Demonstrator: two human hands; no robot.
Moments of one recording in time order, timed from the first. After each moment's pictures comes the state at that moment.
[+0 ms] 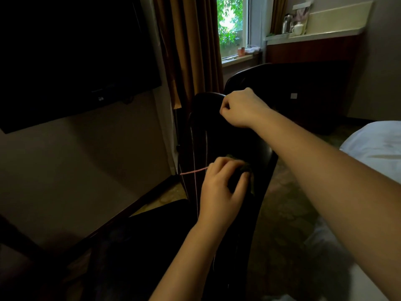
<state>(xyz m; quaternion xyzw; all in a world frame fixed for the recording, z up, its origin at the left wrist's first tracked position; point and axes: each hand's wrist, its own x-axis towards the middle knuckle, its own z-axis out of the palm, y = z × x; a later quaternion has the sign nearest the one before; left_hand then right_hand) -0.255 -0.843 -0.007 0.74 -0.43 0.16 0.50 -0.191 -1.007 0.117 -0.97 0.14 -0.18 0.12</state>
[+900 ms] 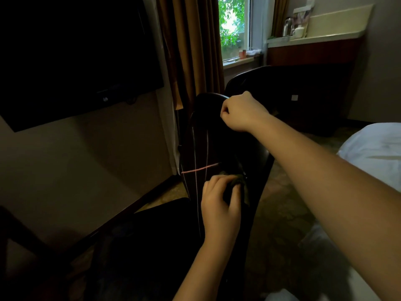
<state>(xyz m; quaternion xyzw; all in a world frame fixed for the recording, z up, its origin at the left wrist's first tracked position) -0.293 -0.833 -0.028 0.75 -0.31 0.19 0.55 -0.214 -0.992 0.116 -0.96 0.15 -0.19 0.11</state>
